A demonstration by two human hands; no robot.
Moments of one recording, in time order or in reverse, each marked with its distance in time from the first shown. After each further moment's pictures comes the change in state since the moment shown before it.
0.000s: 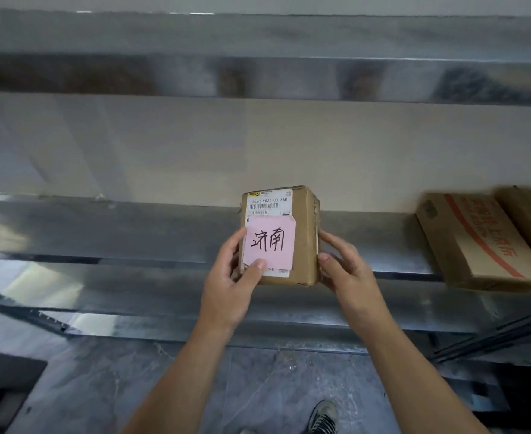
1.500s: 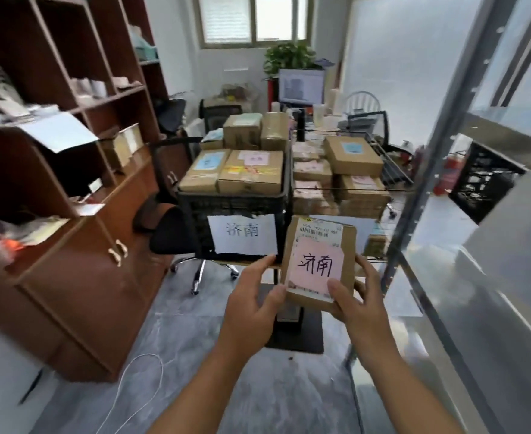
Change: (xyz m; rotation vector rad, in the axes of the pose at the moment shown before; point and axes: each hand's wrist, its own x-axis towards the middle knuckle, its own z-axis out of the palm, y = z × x) left_hand -0.158 0.033 -0.565 0.594 1.417 -0.045; right_hand -0.072 -0.013 0.731 0.034 -1.376 -0.057
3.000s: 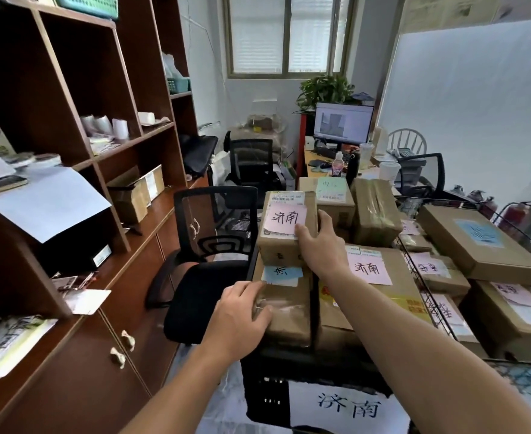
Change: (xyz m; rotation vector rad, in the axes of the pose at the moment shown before) left_hand 0.392 -0.243 -0.184 0.488 -0.100 -0.057; right_hand 0.444 -0.040 0.374 -0.569 -0.047 0.006
